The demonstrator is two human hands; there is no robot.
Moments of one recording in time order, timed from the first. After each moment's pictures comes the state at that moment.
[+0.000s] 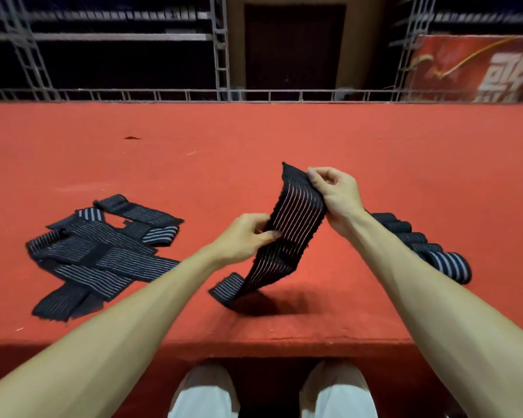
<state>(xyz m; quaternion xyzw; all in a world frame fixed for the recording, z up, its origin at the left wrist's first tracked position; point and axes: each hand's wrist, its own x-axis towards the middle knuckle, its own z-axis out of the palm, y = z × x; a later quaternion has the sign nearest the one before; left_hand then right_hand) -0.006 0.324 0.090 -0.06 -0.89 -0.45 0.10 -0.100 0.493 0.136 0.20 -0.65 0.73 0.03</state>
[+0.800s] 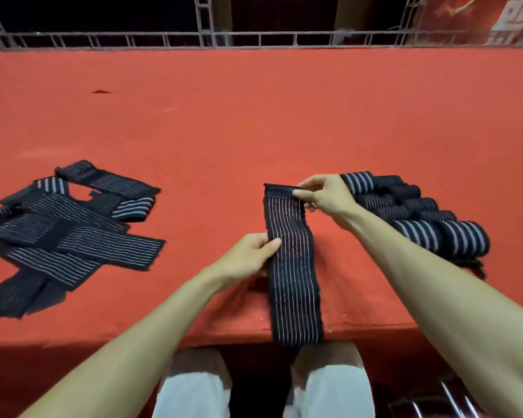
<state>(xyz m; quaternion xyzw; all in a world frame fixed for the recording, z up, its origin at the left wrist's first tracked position) -0.034 0.344 -0.001 0.03 -0.81 -0.58 -0.07 -0.177 0.495 0.044 0.17 -0.80 0.56 -0.08</state>
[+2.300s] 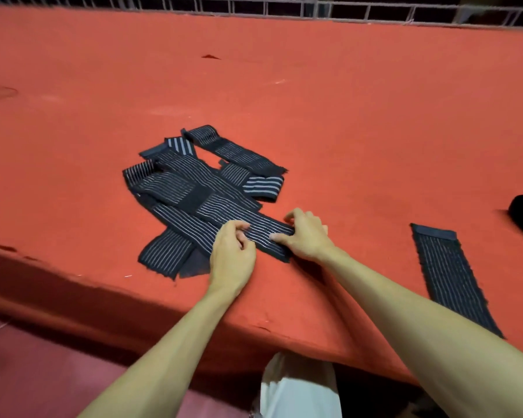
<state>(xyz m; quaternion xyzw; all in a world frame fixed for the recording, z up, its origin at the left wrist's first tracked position) 0.061 0.114 -0.068 0.31 -0.81 -0.38 0.33 -0.071 0.210 -0.048 0.32 -0.91 0.23 -0.13</state>
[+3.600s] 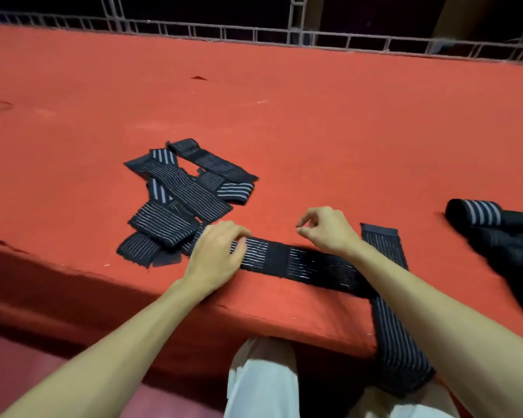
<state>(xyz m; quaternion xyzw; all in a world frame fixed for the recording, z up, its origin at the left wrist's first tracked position) 0.079 0.153 -0.037 0.08 -0.92 -0.20 0.33 -0.082 0.324 0.017 0.34 -0.89 0.27 -0.10</state>
